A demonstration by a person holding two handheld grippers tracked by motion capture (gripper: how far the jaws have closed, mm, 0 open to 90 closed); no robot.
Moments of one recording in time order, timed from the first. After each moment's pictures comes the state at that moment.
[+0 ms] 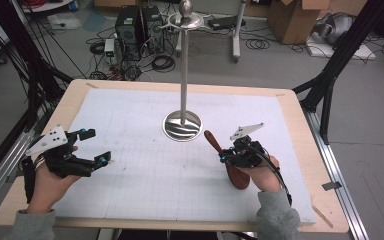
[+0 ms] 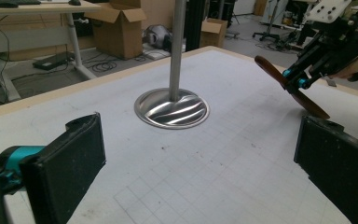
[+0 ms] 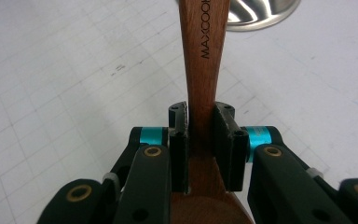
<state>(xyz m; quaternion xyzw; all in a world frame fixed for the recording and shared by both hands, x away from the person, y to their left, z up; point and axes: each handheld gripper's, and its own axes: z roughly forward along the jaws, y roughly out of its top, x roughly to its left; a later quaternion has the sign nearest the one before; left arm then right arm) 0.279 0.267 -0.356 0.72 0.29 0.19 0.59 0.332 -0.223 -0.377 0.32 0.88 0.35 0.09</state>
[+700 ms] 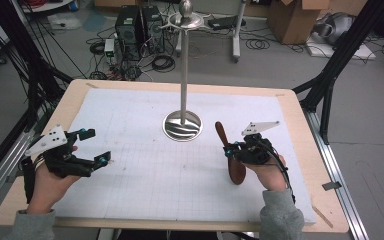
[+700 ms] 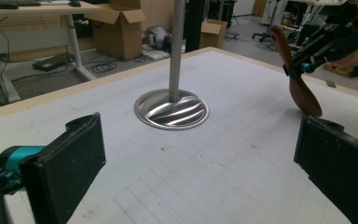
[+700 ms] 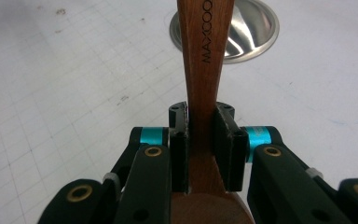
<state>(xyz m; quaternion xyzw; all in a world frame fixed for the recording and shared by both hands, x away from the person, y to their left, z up) 0.278 0.267 -0.356 0.72 0.29 0.19 0.60 0.331 -0.242 -0.365 0.33 0.84 0.41 0.10</state>
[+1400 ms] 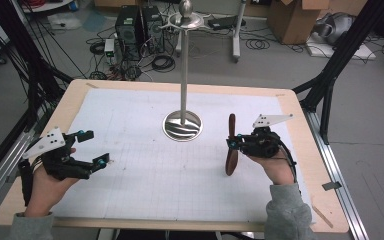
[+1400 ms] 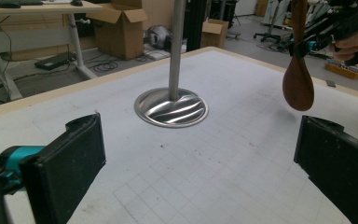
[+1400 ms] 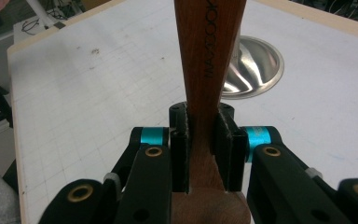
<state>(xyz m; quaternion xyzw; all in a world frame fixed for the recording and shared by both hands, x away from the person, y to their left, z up) 0.272 0.269 -0.356 0.72 0.30 0.19 0.59 0.339 -0.259 -0.345 0.31 0.82 0.48 0.07</state>
